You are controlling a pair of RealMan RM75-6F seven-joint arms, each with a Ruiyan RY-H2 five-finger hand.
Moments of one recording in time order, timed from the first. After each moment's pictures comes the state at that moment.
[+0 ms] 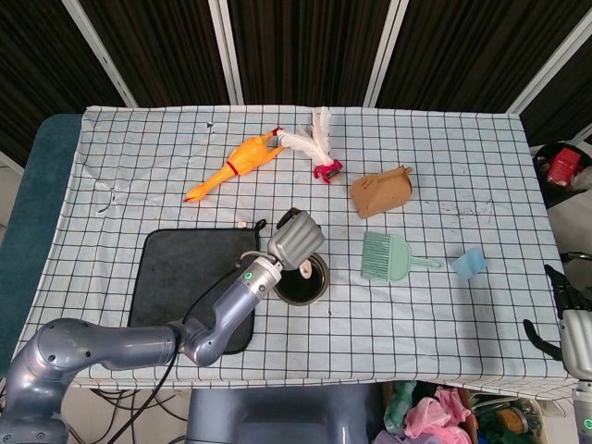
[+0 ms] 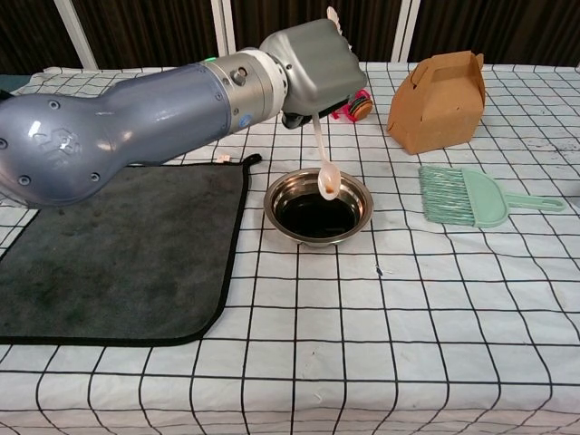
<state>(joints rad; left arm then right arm) -1.26 -1.78 -0.20 -1.27 0.93 0.94 1.30 0.02 -1.16 0.11 -1.48 -1.46 1.55 0.08</state>
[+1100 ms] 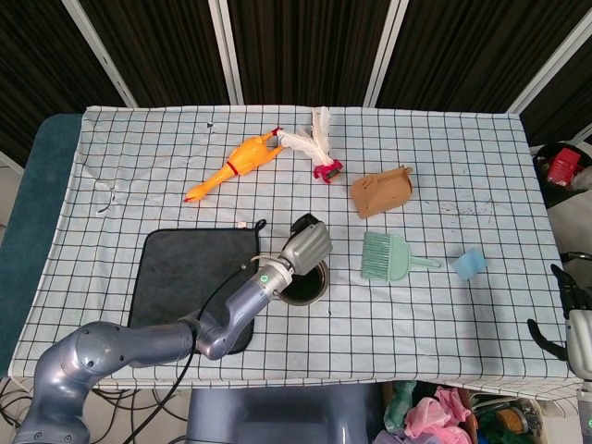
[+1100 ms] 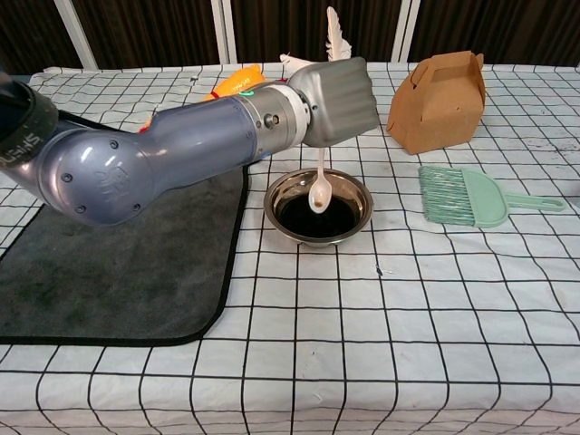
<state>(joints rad) -1.35 -1.88 -0.12 -1.07 0.97 0.88 1.39 0.02 -1.16 0.11 -1.48 -1.45 1.54 0.11</state>
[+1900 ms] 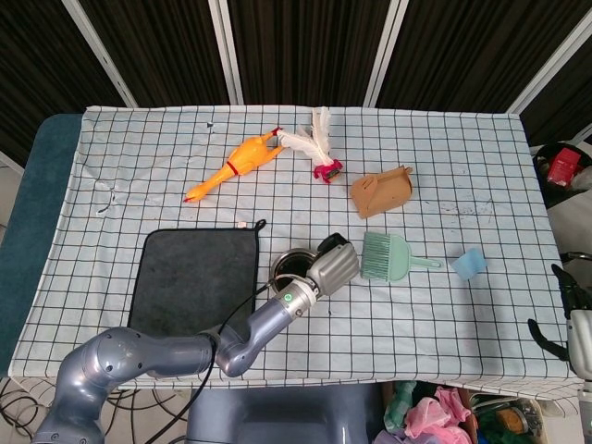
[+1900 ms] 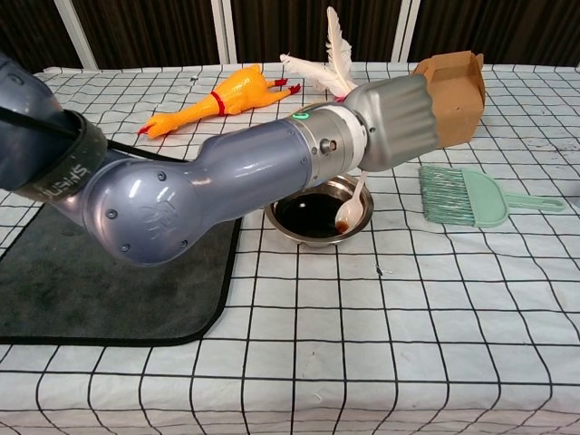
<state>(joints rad) -1.40 -1.95 -0.15 -1.12 0.97 0.89 1.43 0.02 -1.16 0.11 -1.48 -1.46 1.54 0.12</state>
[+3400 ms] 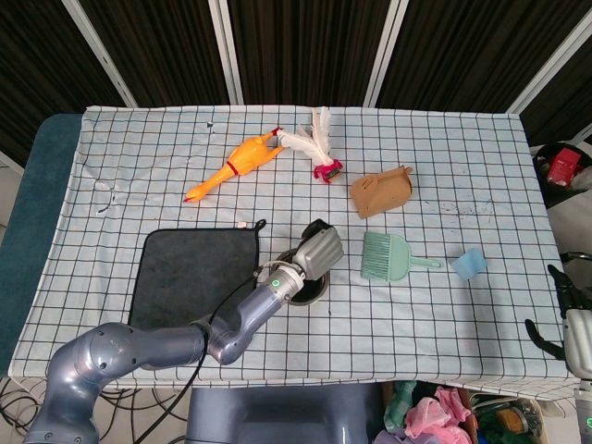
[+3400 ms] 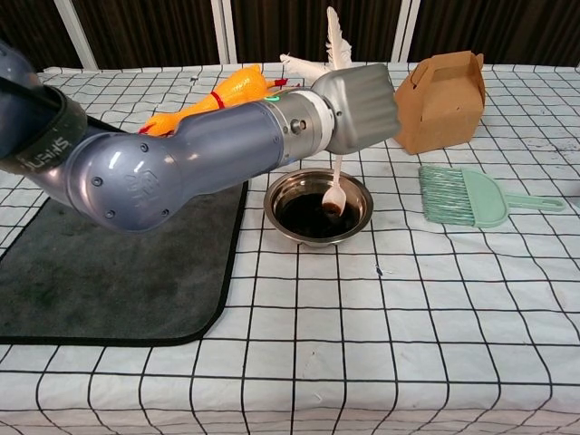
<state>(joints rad) -1.40 -1.92 -0.12 -1.06 0.91 0.87 1.40 0.02 -1.17 0.11 -1.47 -1.45 1.53 0.12</state>
